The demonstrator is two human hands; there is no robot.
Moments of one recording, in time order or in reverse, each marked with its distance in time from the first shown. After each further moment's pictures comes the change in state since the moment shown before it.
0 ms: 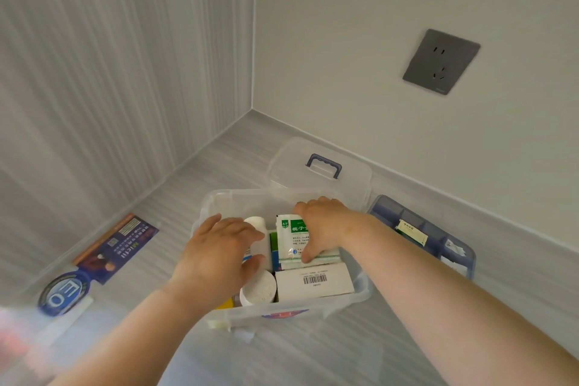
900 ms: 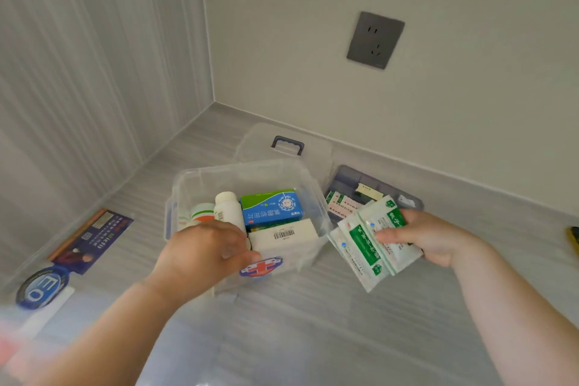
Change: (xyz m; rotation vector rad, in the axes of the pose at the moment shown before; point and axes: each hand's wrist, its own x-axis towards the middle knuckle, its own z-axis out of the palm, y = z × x) left_hand -0.040 0.028 -0.015 -0.146 -0.032 0.080; right_hand -0.152 0.090 0.077 1.473 0.161 0.289
